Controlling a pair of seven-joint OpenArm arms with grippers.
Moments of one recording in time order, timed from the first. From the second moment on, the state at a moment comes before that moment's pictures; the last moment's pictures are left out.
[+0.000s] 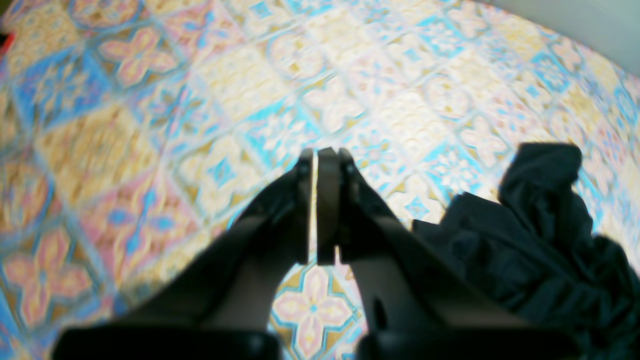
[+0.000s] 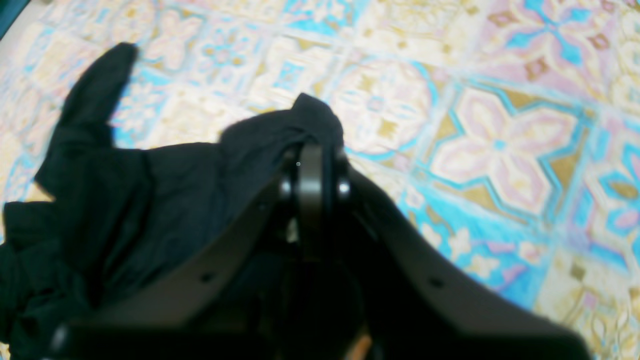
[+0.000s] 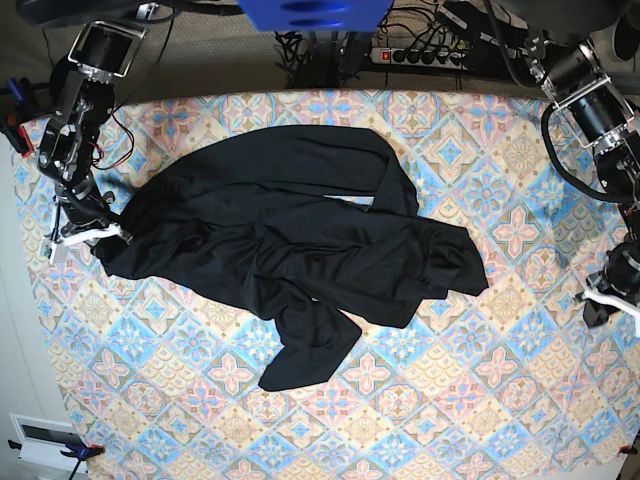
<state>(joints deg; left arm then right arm) -13.6 -27.6 -30.3 87.9 -40.3 -13.5 59.6 -4.5 16.2 26.4 90.5 36.8 6.7 -41.2</state>
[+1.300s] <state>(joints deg) -5.0 -15.8 1.7 78.3 -25.6 -13.8 46.1 -6.5 15.1 16.8 100.9 24.1 7.5 -44.1</state>
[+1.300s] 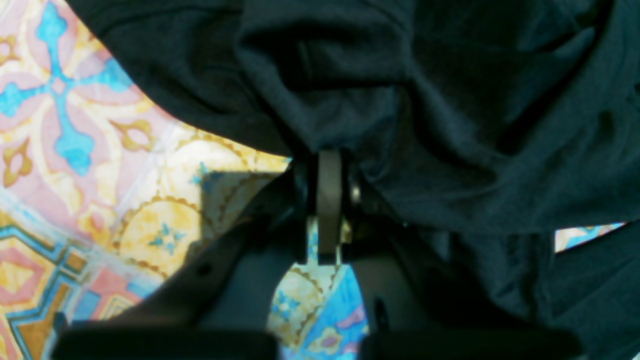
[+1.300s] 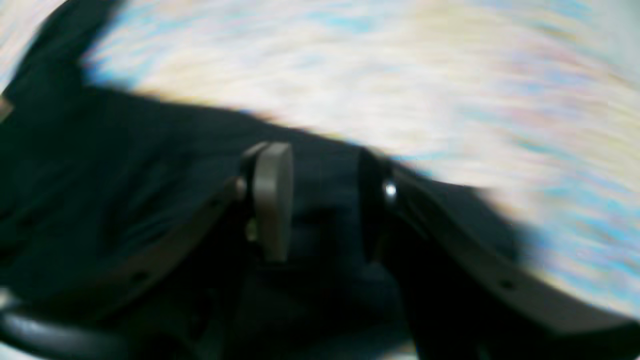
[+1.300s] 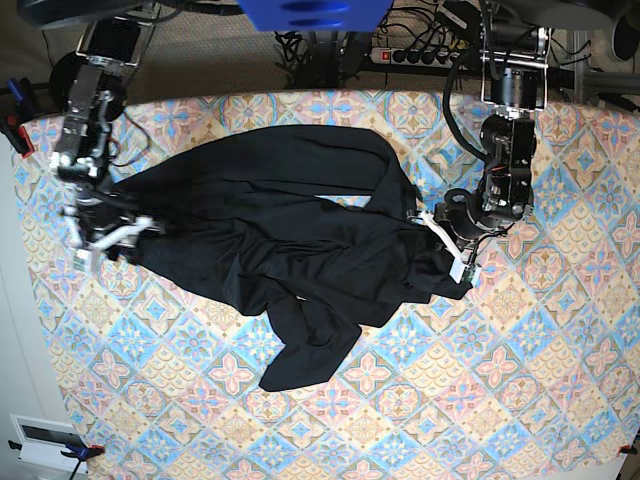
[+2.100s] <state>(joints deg) 23.2 -34.2 -20.5 93.9 -44.8 -14.1 47.7 -1.8 16.0 -16.1 99.2 13.0 24.2 -43.9</state>
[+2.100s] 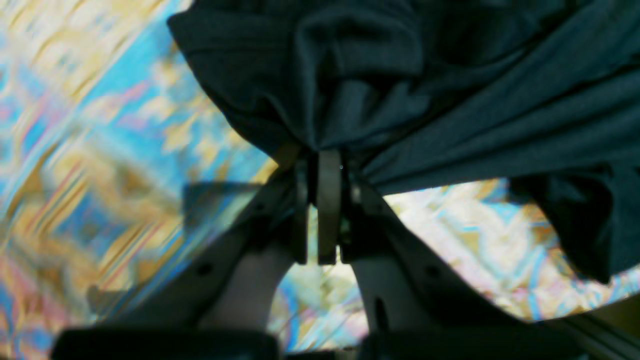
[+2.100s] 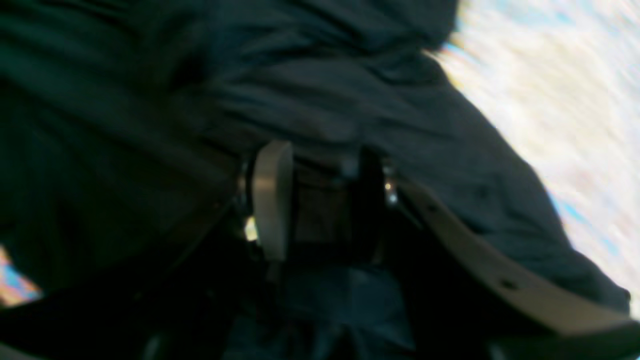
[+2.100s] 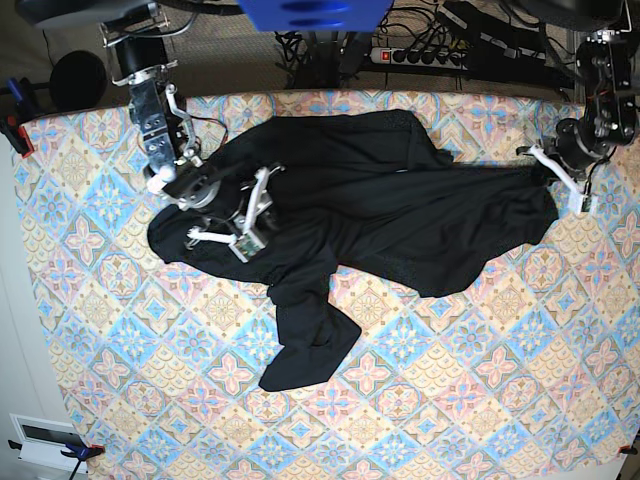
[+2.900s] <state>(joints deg) 18.3 -34.5 -18.9 109.4 -48.3 -12.9 48.5 6.9 15.6 -21.0 93.6 13.0 24.4 -44.1</state>
